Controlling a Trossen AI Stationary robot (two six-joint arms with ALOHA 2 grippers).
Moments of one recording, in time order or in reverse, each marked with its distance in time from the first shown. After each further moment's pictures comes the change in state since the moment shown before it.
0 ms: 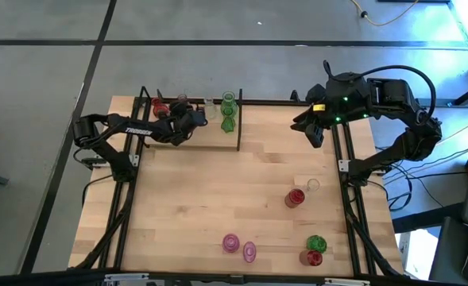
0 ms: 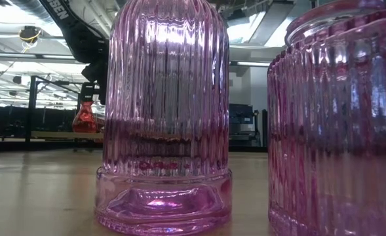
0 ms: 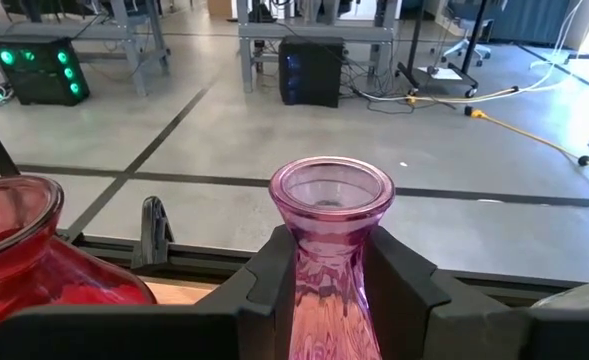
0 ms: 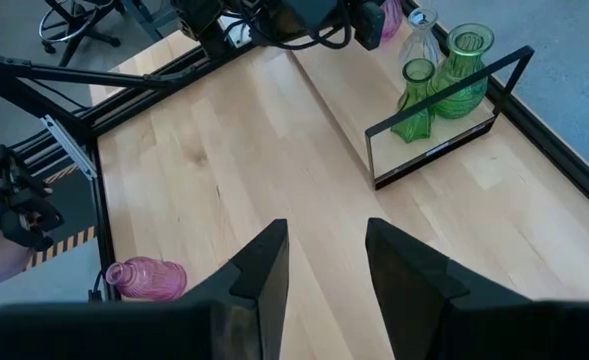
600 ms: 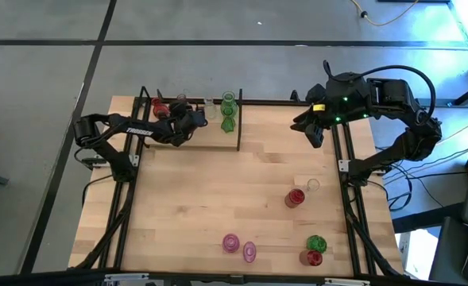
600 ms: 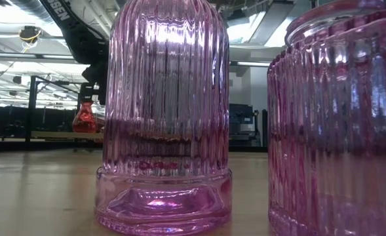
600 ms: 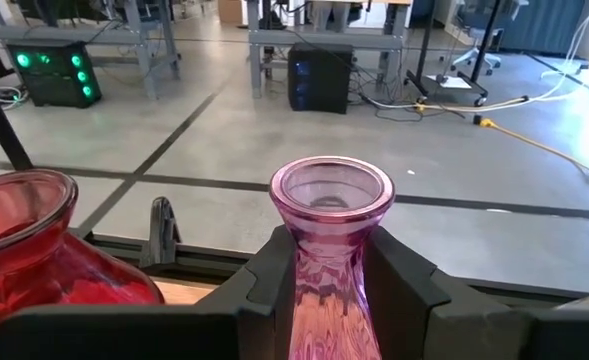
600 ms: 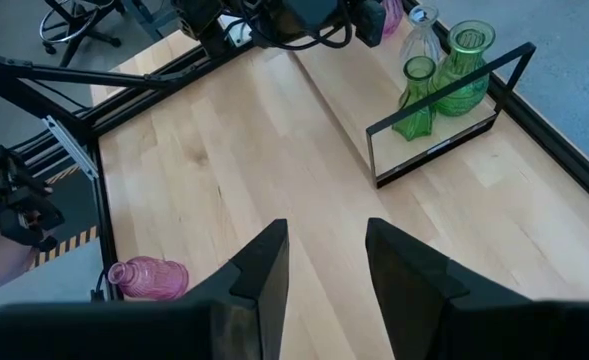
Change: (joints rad) left arm -0.005 0.002 -0.002 0.021 -0.042 -0.008; right arm 0.000 0.000 0.000 -0.003 -0.003 0.008
